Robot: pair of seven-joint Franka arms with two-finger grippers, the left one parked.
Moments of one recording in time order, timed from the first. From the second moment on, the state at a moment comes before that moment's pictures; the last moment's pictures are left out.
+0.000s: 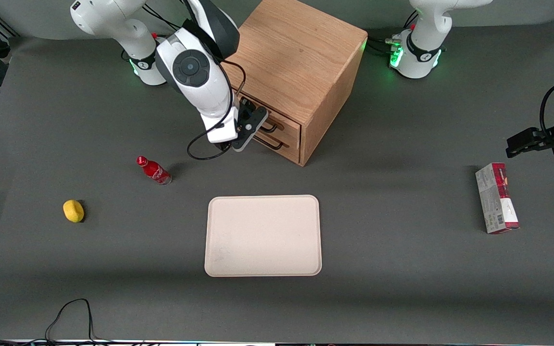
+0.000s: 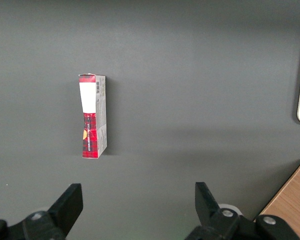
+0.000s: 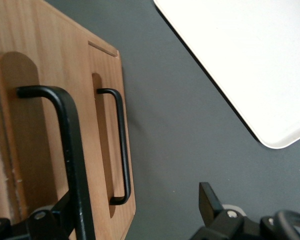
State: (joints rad) arm 0.76 0.20 -0.08 -1.89 0.18 2.03 -0.29
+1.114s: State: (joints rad) arm 0.70 0.30 -0.19 -1.72 0.17 1.97 -0.44
